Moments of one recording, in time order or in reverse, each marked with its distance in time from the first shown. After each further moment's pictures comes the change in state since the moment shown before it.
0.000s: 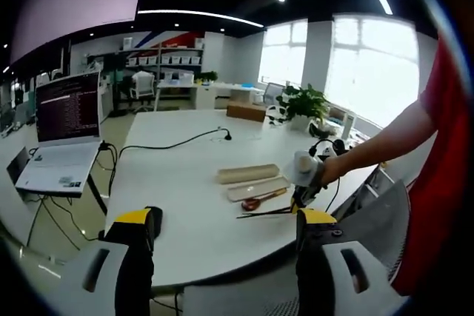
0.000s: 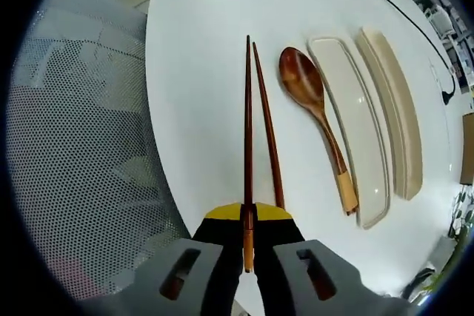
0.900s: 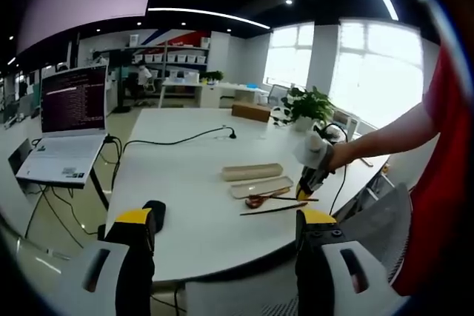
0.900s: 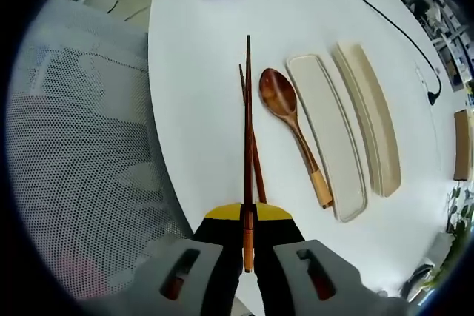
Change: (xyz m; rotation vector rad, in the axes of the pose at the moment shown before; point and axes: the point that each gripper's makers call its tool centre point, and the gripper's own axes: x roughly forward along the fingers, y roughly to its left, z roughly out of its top) left arm -0.003 0.010 -0.010 -0.029 0.006 0.020; right arm -0.045 -0.011 0.009 0.035 -0.064 -0.018
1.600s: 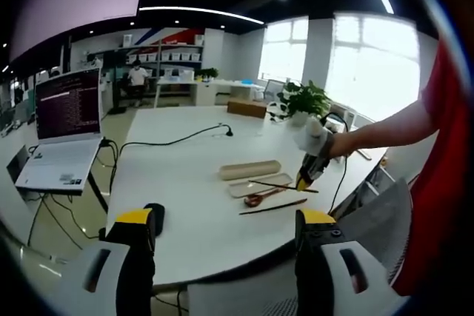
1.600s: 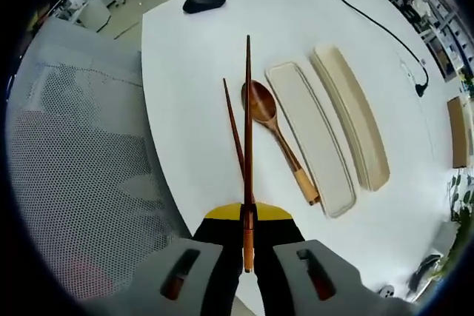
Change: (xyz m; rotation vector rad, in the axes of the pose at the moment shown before) left arm 0.006 -0.004 0.005 0.033 0.018 -0.022; right arm -0.016 -0.013 -0.002 0.040 -0.037 -0.017
